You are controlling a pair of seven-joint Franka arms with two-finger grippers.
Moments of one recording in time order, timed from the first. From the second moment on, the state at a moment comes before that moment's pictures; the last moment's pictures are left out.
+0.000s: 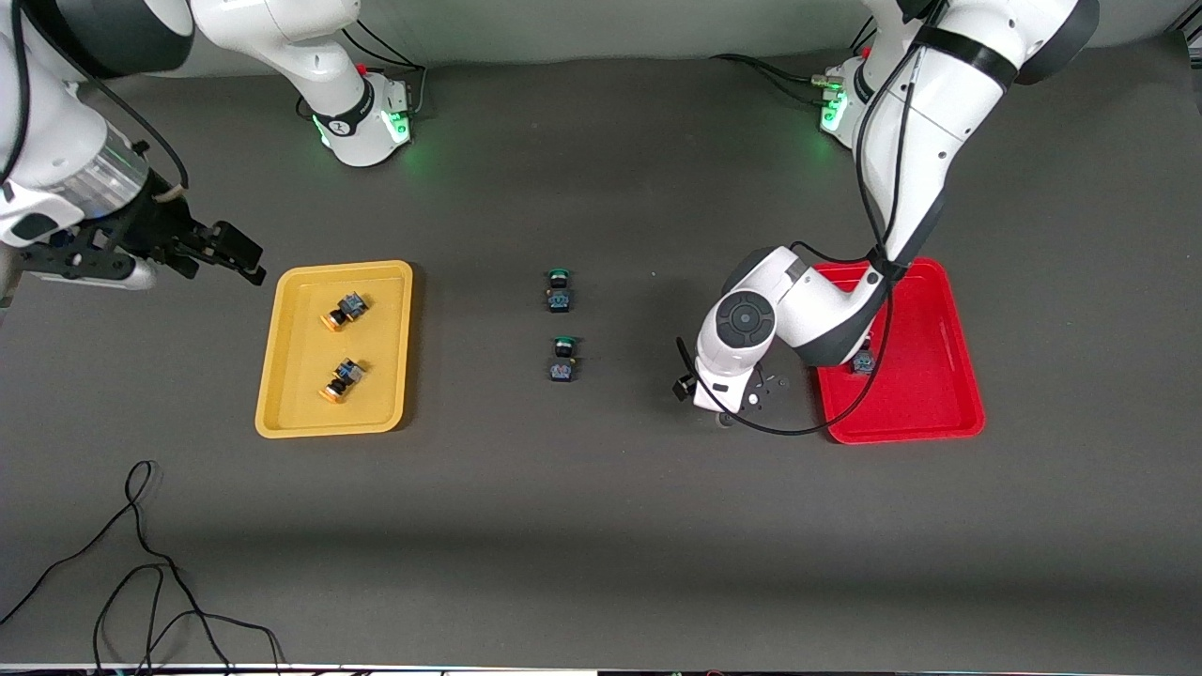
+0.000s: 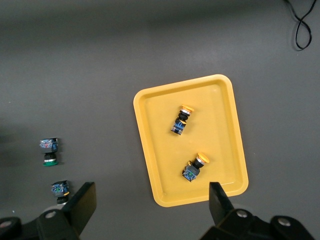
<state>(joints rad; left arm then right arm) -0.19 0.72 -0.42 -1.73 0.32 2.31 -1.31 0.20 -0.20 -0.07 -1.94 0.01 1.83 0.29</state>
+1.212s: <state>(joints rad) 0.15 0.40 -0.50 -1.67 0.08 1.75 -0.59 0.06 -0.30 0.07 -1.93 0.01 1.72 0.26</state>
